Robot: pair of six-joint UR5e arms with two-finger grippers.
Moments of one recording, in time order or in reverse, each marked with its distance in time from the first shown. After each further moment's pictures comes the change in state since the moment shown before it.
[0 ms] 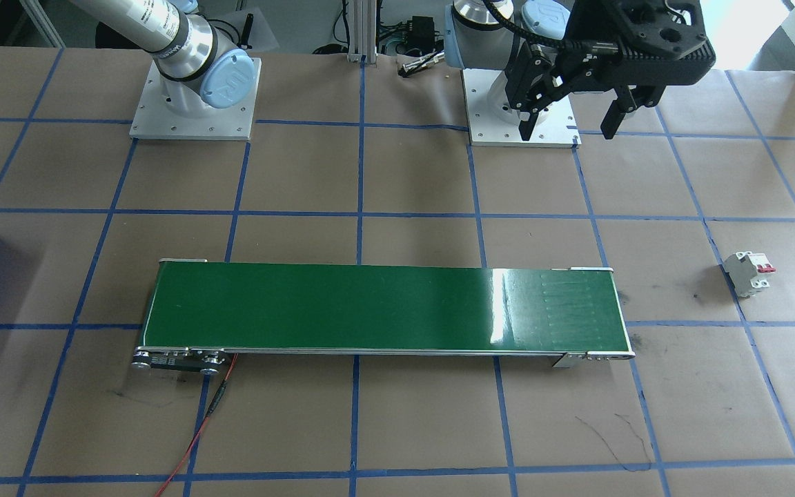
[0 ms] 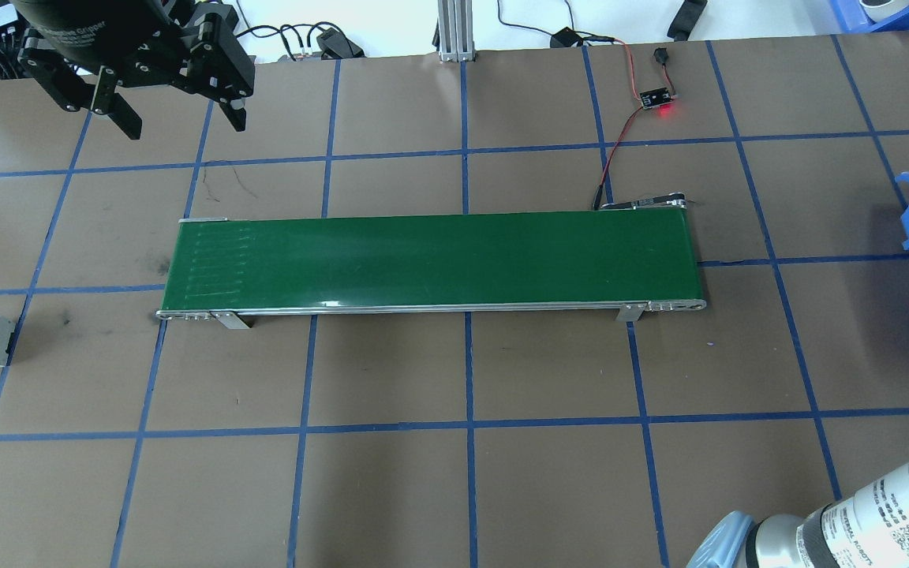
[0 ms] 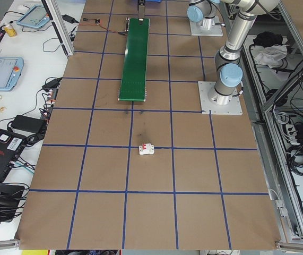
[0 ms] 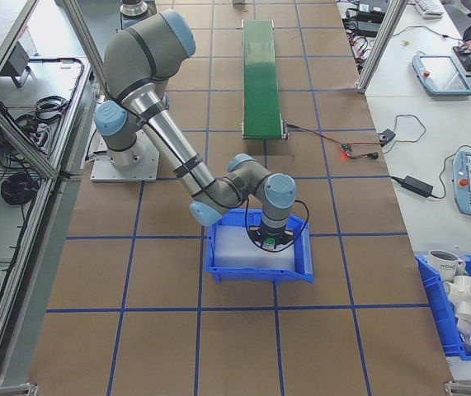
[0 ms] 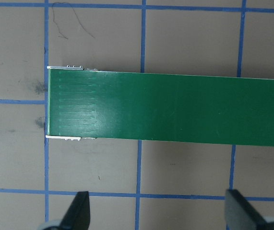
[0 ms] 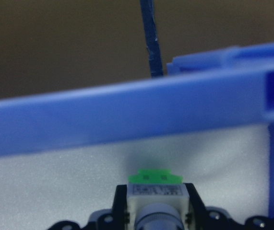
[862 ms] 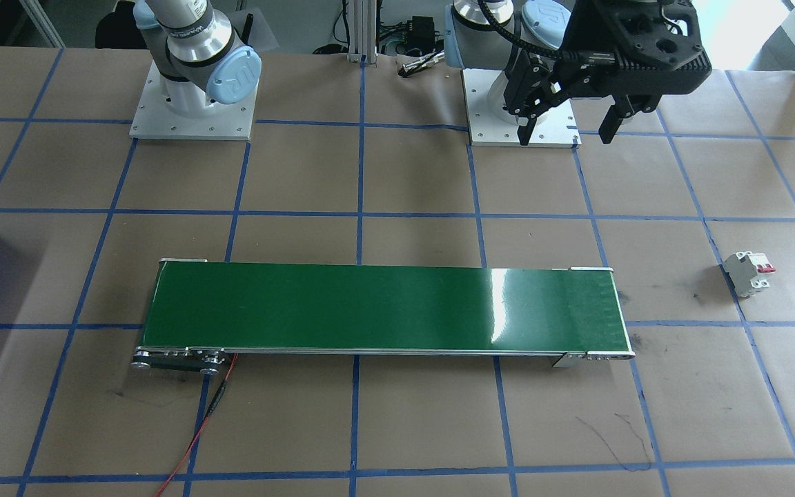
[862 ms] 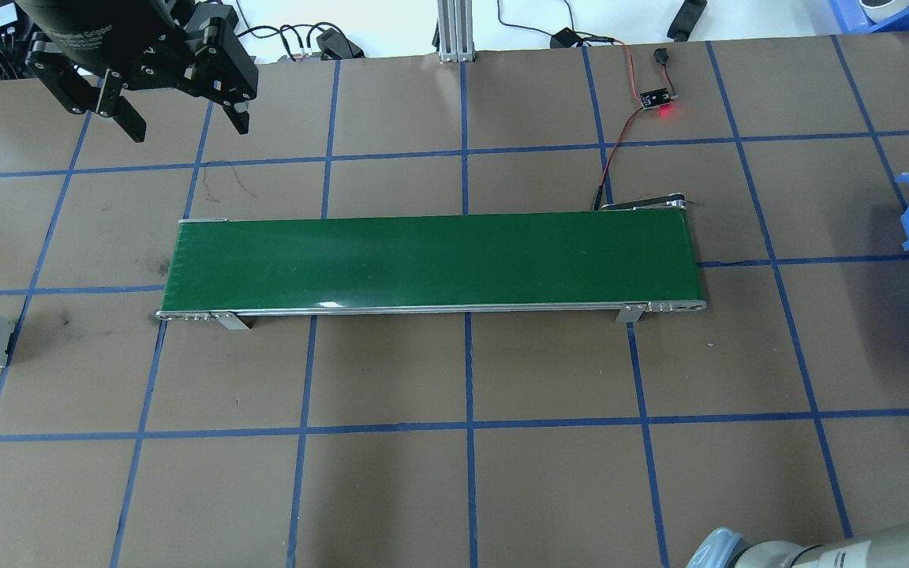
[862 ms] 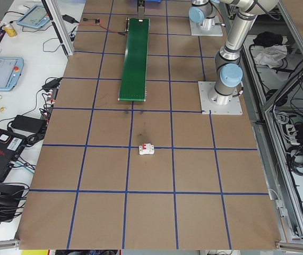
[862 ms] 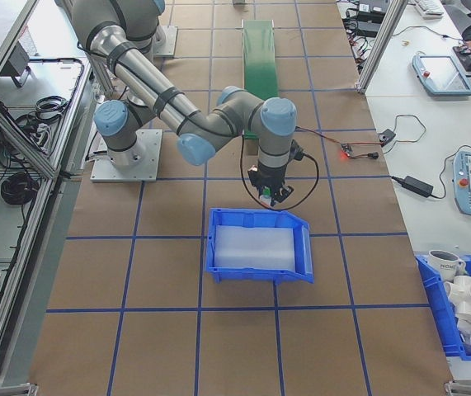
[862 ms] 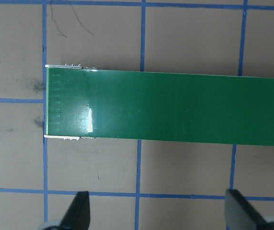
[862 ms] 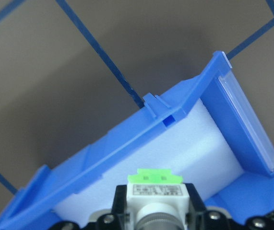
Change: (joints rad) left arm -0.001 -0.008 -0.002 -0.002 0.000 0.000; right arm 0.074 -0.282 -0.007 0.254 -0.020 0.589
